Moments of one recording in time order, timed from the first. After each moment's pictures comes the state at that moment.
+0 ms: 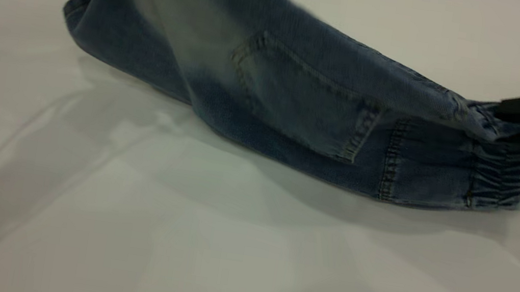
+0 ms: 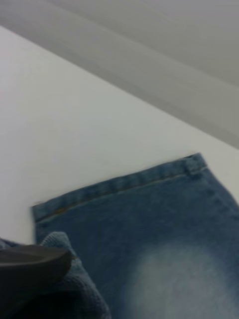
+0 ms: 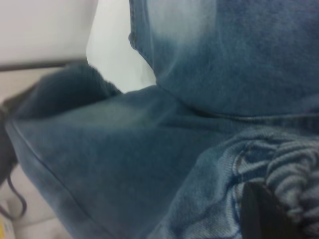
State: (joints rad) left arm -0.31 1.84 -1.05 0.60 0.06 0.20; right arm -0.36 1.98 -0.44 1.74 1.13 -1.40
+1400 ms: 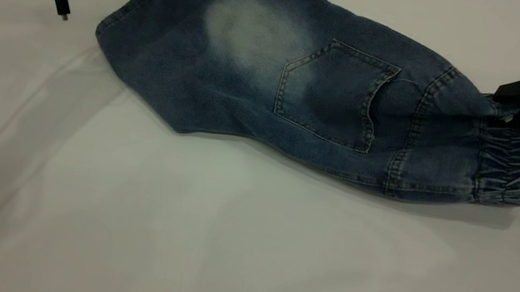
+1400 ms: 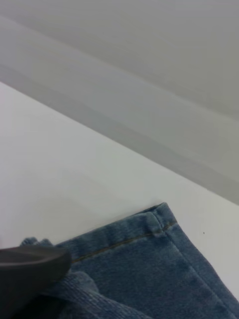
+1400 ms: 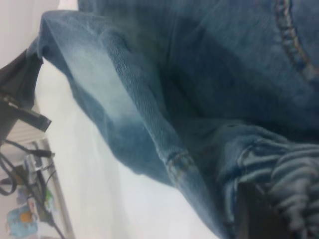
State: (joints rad) left arm -0.21 2.24 -1.37 0.68 -0.12 0.23; right arm -0.32 1.98 -0.59 1.74 0.93 -1.27
